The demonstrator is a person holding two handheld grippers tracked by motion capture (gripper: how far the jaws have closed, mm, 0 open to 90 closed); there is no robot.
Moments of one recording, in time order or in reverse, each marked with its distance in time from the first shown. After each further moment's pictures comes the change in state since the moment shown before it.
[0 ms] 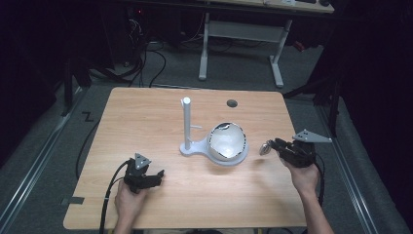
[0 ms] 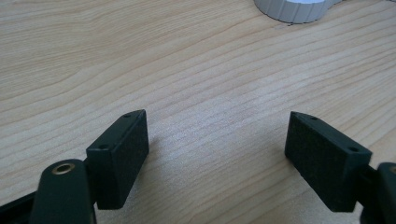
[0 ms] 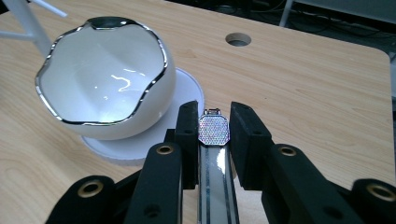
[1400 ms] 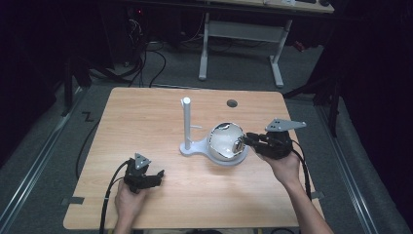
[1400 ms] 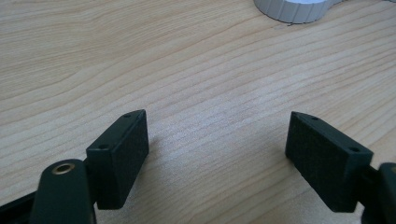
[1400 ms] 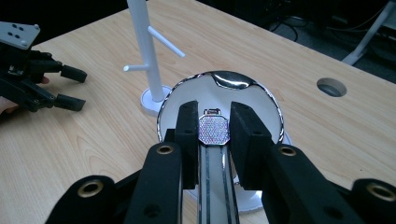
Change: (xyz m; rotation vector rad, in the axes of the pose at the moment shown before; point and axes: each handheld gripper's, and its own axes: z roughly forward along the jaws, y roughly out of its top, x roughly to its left) left arm 0.000 0.000 0.000 -0.002 -0.001 -0.002; right arm 0.065 0.061 0.016 0.023 0.237 -0.150
